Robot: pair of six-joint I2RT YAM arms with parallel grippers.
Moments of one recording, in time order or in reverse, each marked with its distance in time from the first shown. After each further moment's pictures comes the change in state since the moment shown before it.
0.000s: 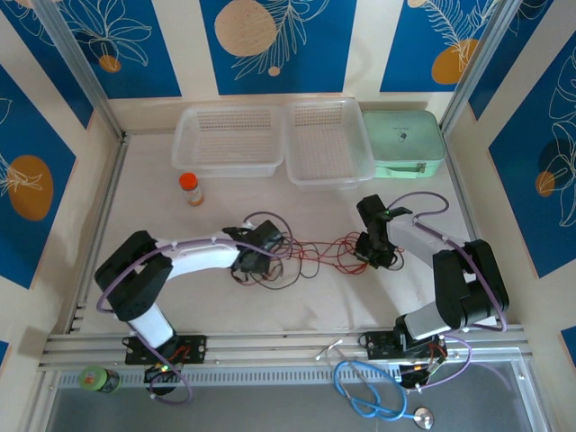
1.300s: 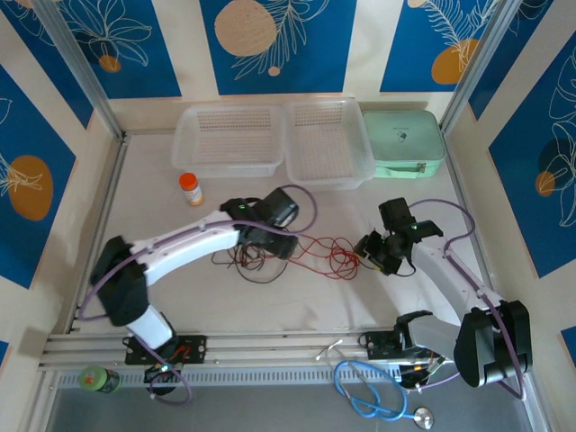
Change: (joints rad) left arm -0.090 0.023 0.444 -0.203 0.211 0.365; right arm -0.081 -0.339 -0.082 -0.064 -0.208 0.003
